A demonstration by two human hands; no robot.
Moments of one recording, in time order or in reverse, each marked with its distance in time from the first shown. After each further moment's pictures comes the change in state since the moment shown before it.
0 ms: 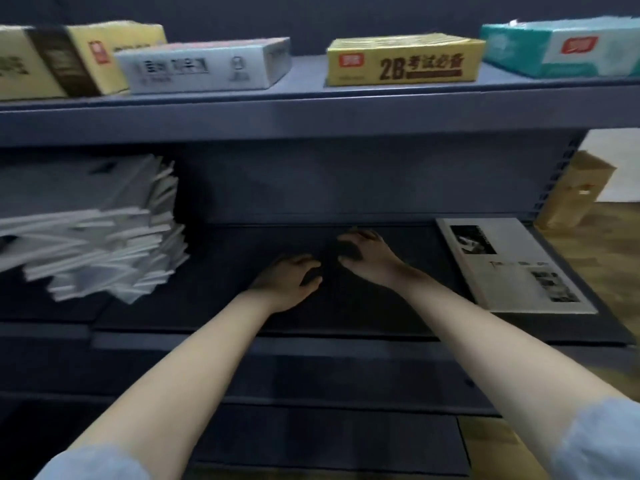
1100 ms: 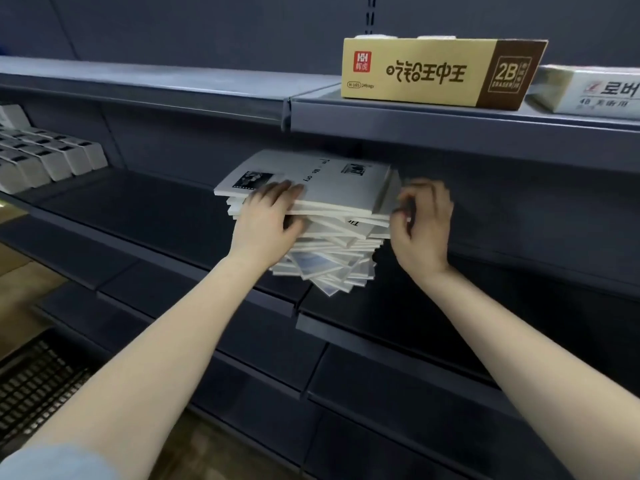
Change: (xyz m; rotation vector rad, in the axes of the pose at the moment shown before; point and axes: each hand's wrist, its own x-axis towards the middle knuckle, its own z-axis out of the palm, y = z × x) left_hand -0.174 -0.293 -0.137 0.158 0.843 -0.256; right_hand 0.074 -0.317 0.103 0.215 0.842 -0.537
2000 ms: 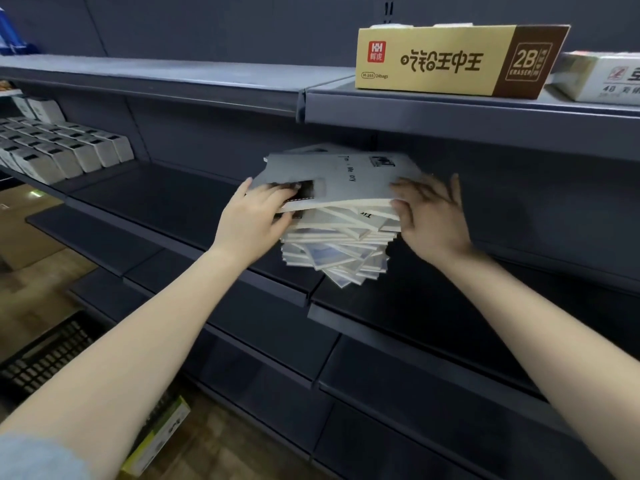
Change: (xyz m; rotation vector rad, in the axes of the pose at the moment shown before) left_hand -0.022 -0.020 -0.028 0.177 0.126 0.154; right_hand 0.012 0.019 0.000 -0.348 -0.448 -0.125
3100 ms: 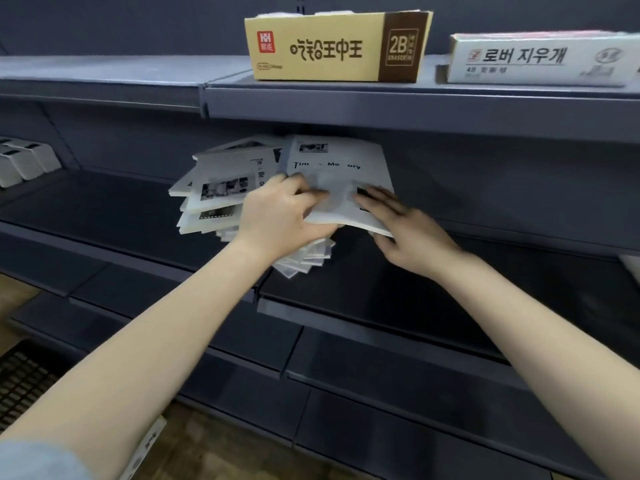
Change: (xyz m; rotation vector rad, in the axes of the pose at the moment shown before) left_hand 0.044 0.129 0.004 -0.091 -0.030 0.184; right_hand -0.060 0.052 -0.050 0.213 -0.350 -0.033
